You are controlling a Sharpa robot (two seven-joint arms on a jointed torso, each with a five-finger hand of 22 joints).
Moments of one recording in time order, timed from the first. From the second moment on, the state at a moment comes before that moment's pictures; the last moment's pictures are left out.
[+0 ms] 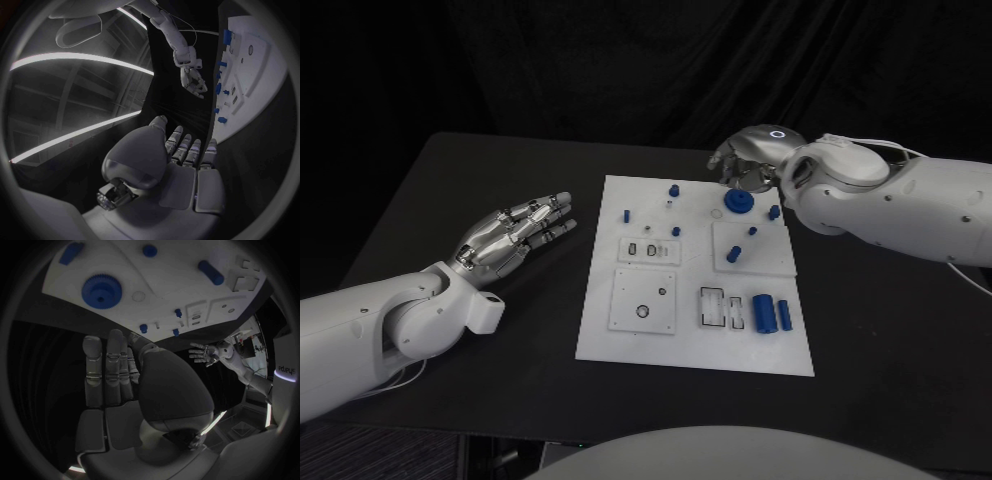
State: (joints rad) left arm 1.15 -0.97 -0.21 1.46 -0.14 0.21 0.68; left_hand 1.41 0.29 -0.12 0.19 0.46 0.39 0.11 0.09 0.05 0.14 0.15 0.16 0.04 0.08 0.15 0.03 0.03 0.16 0.05 0.26 0.04 0.02; right arm 1.42 -0.85 -0.22 1.41 -1.59 -0.35 -0.14; right_hand 1.47 -0.05 0.28 0.09 0.20 0.82 0.08 0.08 0.26 0.96 0.05 0.55 0.38 1.22 -0.04 0.85 0.52 0.15 1.14 0.08 0.93 1.01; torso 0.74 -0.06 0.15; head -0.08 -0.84
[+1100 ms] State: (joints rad) left arm 1.15 -0.96 -0.21 1.45 -0.14 0.20 0.68; left_hand 1.41 0.28 -0.10 0.16 0.47 0.40 0.12 0.09 0.05 0.14 0.15 0.17 0.04 0.08 0.15 0.03 0.03 0.16 0.03 0.26 0.02 0.01; right arm 1.39 -0.91 -0.24 1.35 -1.41 -0.30 -0.15; right_hand 1.28 -0.03 0.14 0.21 0.17 0.82 0.09 0.07 0.23 1.47 0.01 1.54 1.31 1.46 -0.04 1.50 1.31 0.08 1.39 0.06 1.32 1.31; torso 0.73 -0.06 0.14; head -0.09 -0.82
